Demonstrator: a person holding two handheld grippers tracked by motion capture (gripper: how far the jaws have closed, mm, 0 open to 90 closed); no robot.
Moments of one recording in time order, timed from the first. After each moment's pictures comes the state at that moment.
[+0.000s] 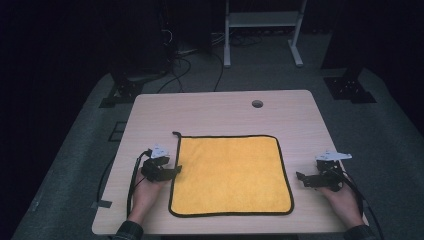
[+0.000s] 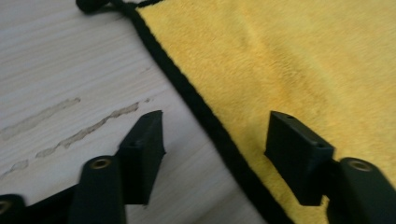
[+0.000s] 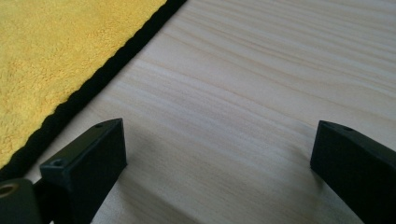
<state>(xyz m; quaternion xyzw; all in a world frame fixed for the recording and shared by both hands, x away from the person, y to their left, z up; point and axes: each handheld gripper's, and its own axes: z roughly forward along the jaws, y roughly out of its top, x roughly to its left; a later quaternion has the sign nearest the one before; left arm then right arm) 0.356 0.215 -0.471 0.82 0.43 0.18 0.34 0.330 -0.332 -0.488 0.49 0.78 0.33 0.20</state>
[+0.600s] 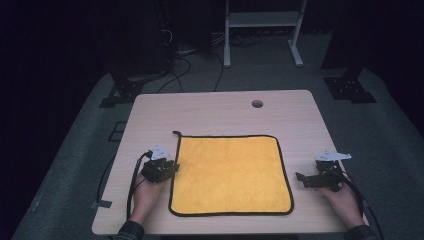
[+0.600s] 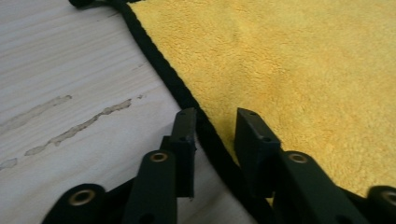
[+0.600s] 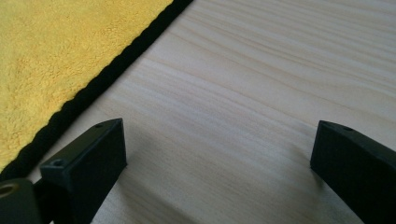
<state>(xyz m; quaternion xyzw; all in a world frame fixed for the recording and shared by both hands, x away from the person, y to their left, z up) 0.353 0.214 -0.473 0.82 0.42 0.17 0.36 0.329 -0.331 -0.488 0.48 0.79 0.34 0.20</state>
